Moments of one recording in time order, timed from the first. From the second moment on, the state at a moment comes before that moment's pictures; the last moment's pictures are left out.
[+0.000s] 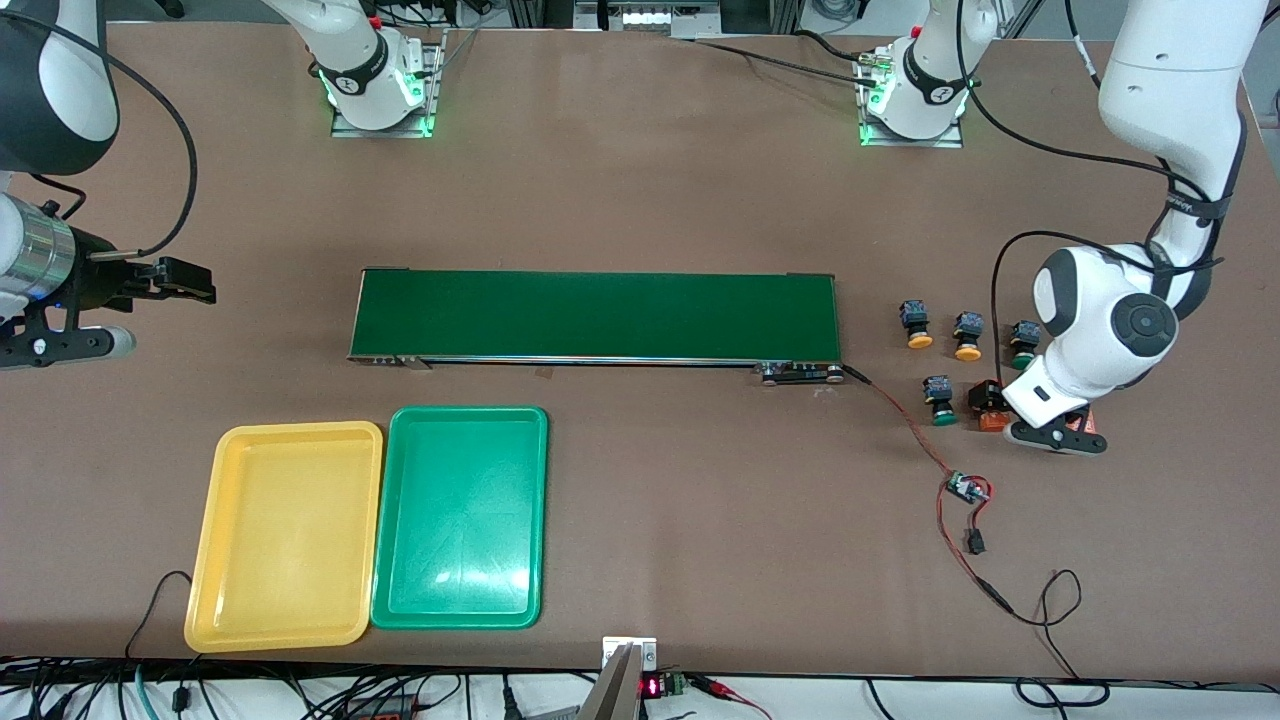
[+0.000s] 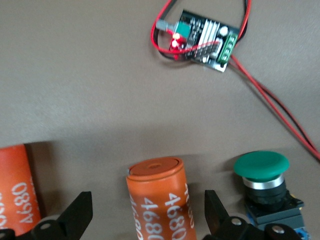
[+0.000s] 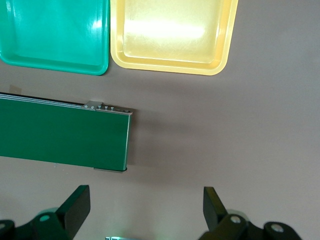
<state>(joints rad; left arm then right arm) 0.05 0.54 0.04 -2.02 0.06 2.61 0.21 0.05 0.25 -0.04 -1.44 -0.03 1.50 -0.11</state>
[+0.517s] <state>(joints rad) 0.05 0.53 0.04 -1.99 0.06 2.51 0.21 0.05 0.25 -0.04 -1.44 -0.03 1.47 -0.11</state>
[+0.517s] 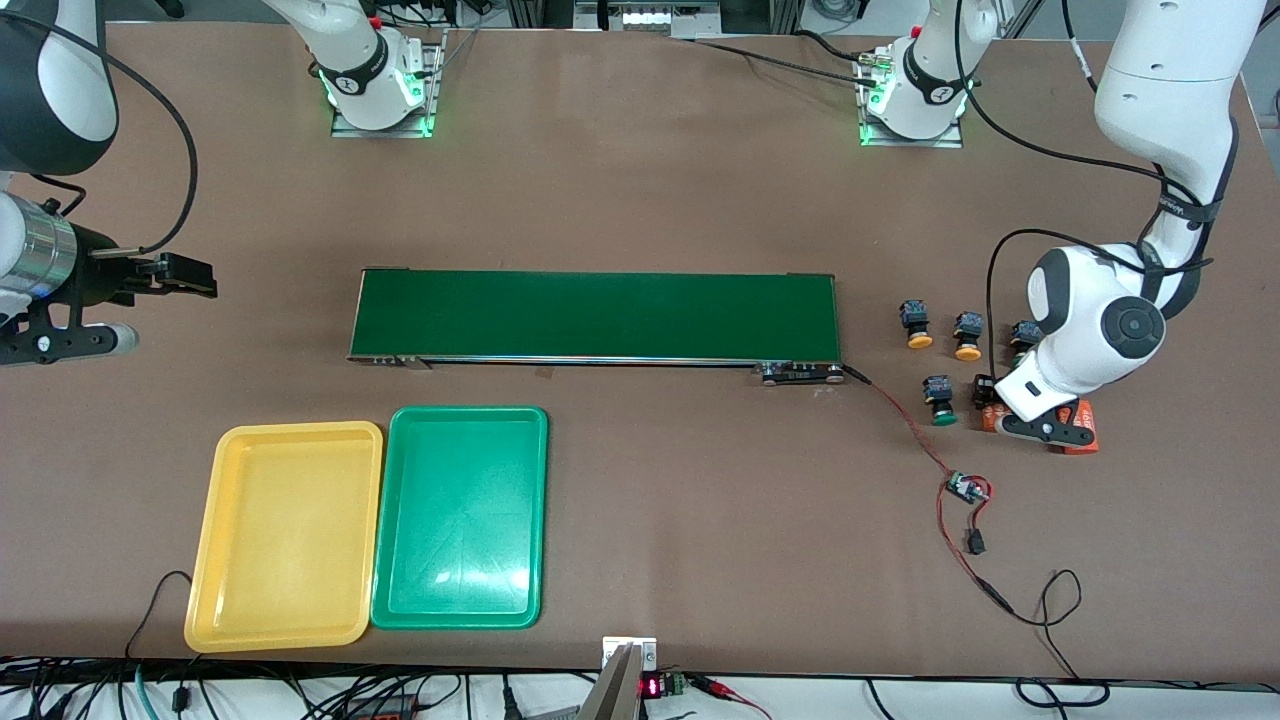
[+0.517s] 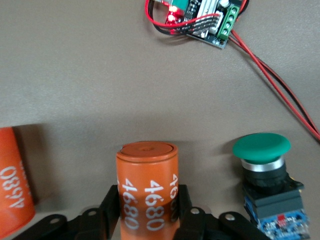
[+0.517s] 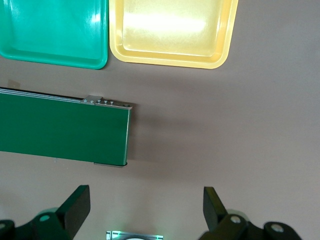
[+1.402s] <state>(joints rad) 0.02 0.42 -0.17 -1.73 0.06 1.94 0.41 0.05 0.25 -0.04 -1.44 -0.03 1.47 -0.13</state>
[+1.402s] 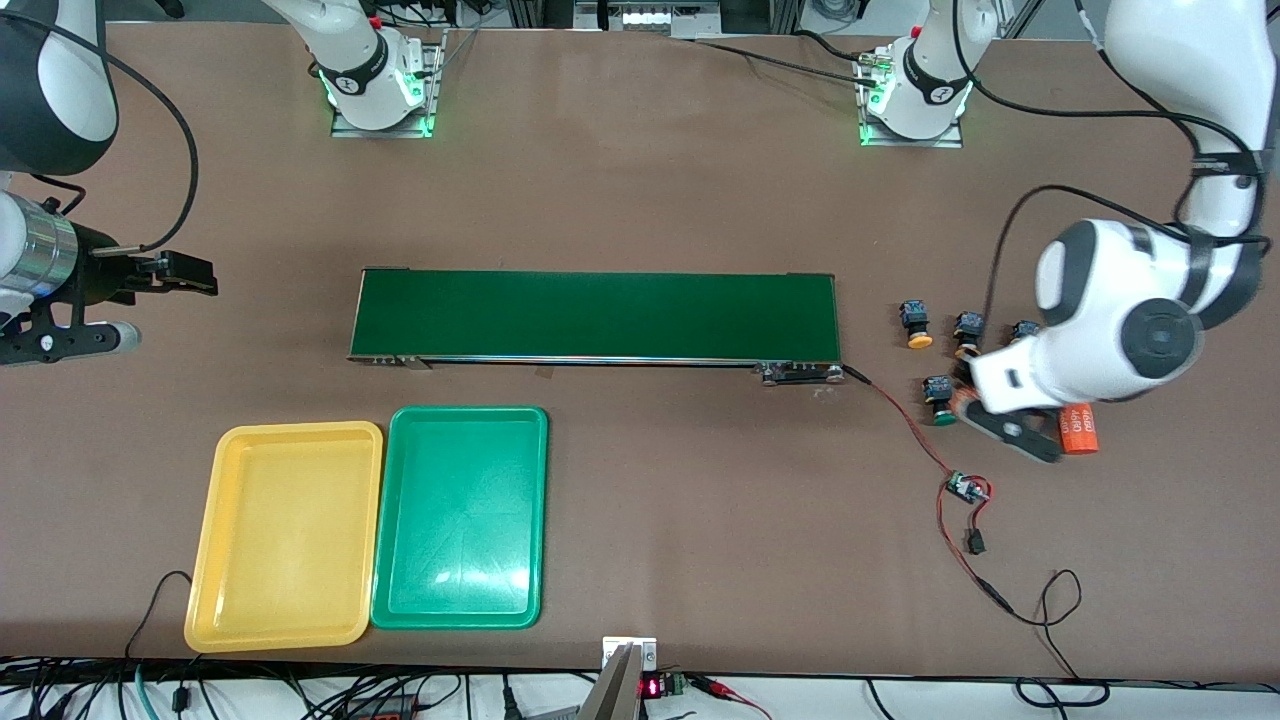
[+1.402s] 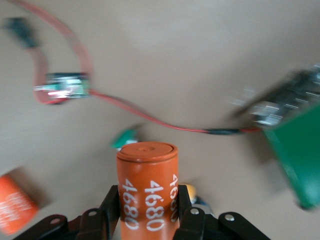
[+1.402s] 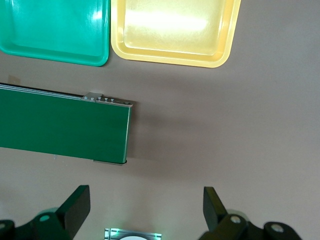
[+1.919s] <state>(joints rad) 0.00 0.46 -0.46 -1.75 0.06 1.94 0.53 0.05 0.25 -0.04 -1.44 -0.03 1.47 -0.13</state>
